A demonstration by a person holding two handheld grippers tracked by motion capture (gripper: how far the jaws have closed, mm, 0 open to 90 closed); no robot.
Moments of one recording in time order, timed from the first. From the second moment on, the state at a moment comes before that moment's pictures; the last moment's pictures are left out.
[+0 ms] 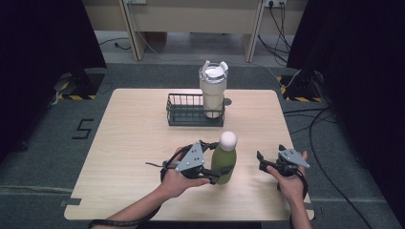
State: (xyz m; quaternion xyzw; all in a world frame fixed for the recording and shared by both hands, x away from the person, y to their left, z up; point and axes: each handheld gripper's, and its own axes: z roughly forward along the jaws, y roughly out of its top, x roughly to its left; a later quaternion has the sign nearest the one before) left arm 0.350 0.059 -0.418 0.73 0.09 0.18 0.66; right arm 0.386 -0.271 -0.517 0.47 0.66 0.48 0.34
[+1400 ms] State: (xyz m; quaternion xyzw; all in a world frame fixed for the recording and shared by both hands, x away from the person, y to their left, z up) left arm 0.364 0.122 -0.400 0.71 0.15 0.26 0.64; right arm 0.384 -0.269 -0.517 0.48 0.66 0.47 0.34
